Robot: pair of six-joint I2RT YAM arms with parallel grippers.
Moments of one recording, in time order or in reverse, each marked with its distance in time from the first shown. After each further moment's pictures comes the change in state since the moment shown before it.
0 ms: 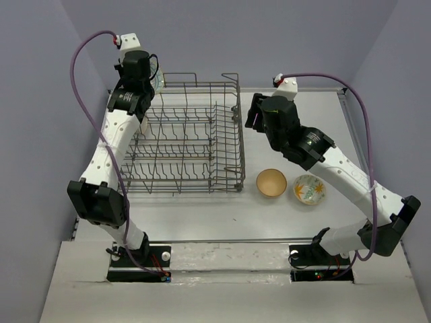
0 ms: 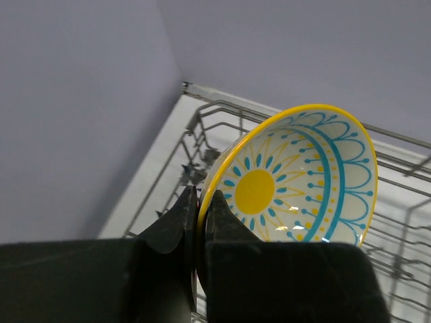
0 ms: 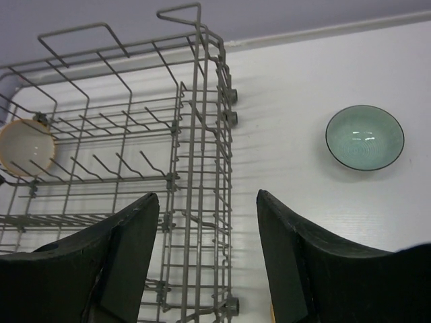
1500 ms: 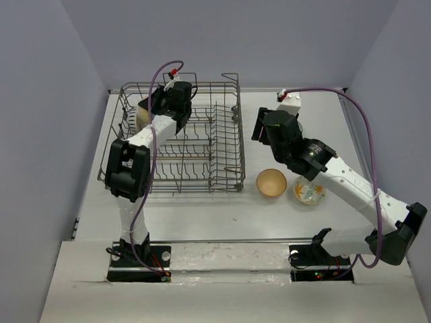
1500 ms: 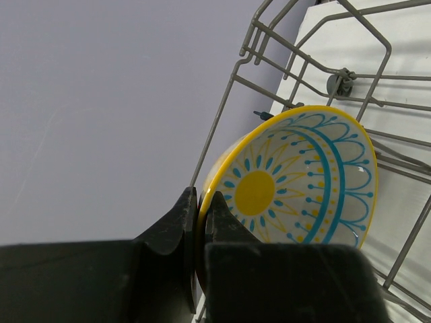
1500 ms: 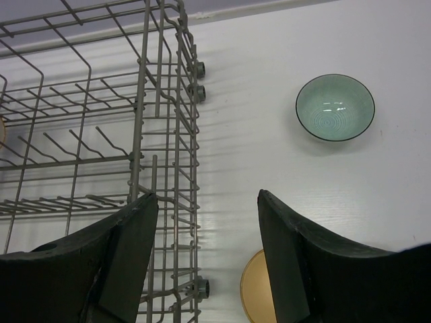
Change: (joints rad) left arm -0.124 0.378 -0.223 0.460 -0.634 0.701; right arm 0.000 -0.094 -0.215 0.003 0.041 0.022
